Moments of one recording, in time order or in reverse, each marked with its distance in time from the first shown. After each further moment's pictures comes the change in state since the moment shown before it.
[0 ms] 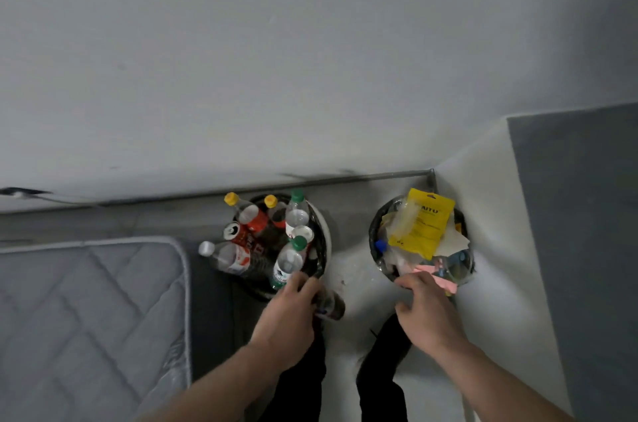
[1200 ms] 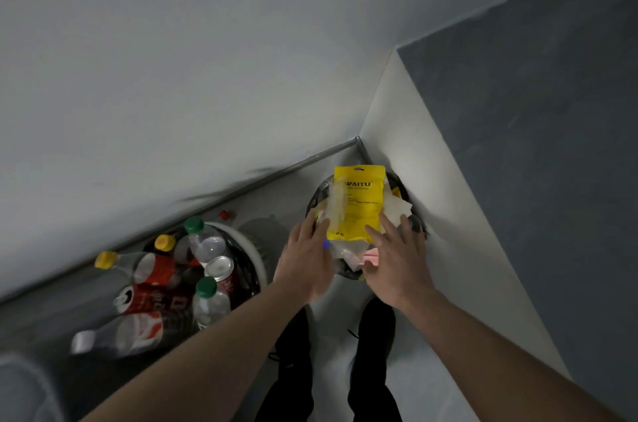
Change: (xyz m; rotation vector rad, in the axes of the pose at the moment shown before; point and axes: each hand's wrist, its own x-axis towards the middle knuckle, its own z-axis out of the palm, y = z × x) left_hand 0.202 0.048 0.128 0.208 -0.192 0.194; right_hand 0.097 0.091 0.028 -0.190 0.123 0.111
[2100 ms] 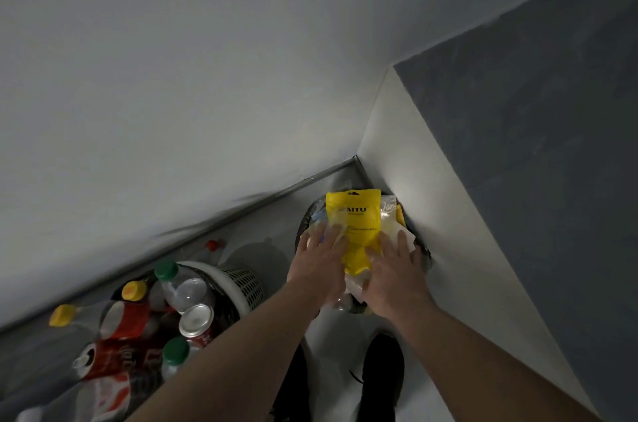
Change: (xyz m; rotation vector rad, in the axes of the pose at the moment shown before) left_hand 0.086 0.011 0.014 0.324 -0.099 0.147; right_hand 0.075 0.009 0.021 -0.051 -0.104 0.048
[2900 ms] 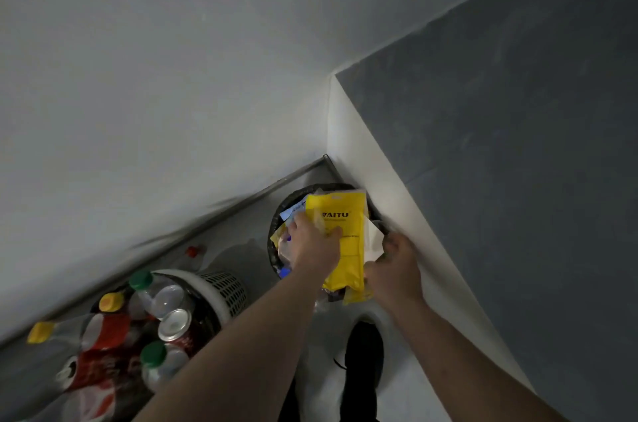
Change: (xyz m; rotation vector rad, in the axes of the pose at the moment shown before) left_hand 0.026 0.067 -0.038 -0.709 0.157 -0.654; right_hand -0.049 0.029 -0.034 1.221 0.270 0.483
